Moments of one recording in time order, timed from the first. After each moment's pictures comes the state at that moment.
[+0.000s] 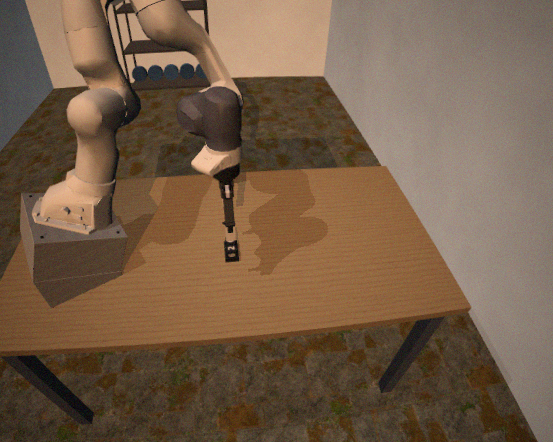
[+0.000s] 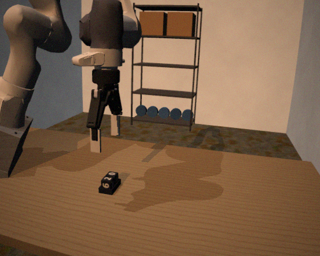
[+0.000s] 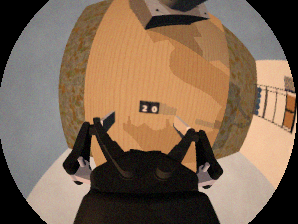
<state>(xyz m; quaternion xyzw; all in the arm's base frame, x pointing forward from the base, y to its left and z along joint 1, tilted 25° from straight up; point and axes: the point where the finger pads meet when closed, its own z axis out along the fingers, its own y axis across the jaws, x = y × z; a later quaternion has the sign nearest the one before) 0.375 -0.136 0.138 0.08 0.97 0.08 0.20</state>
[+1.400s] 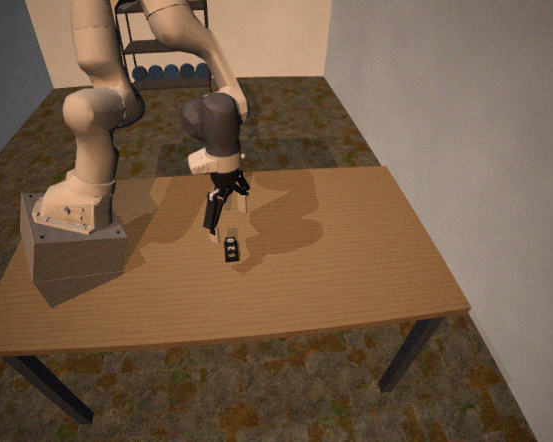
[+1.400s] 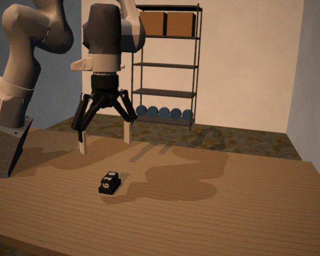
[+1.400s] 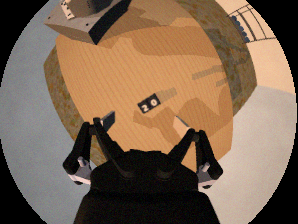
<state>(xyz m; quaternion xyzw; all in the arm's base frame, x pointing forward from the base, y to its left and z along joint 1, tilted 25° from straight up) 0.382 -0.138 0.125 0.39 0.89 0.14 0.17</state>
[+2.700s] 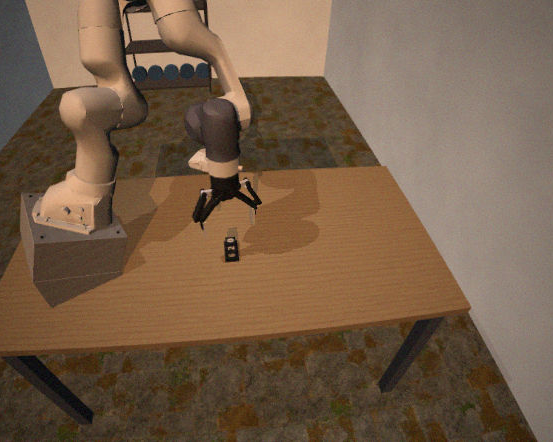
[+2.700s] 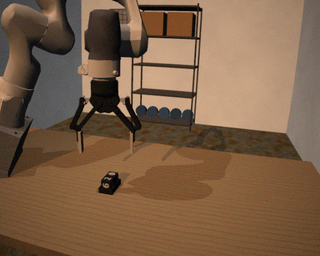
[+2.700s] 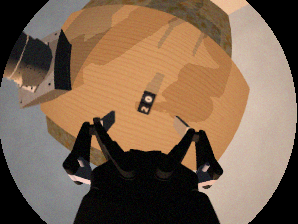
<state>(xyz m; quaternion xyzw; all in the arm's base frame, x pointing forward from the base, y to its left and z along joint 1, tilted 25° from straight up) 0.387 -0.135 0.112 0.66 0.72 0.19 0.11</state>
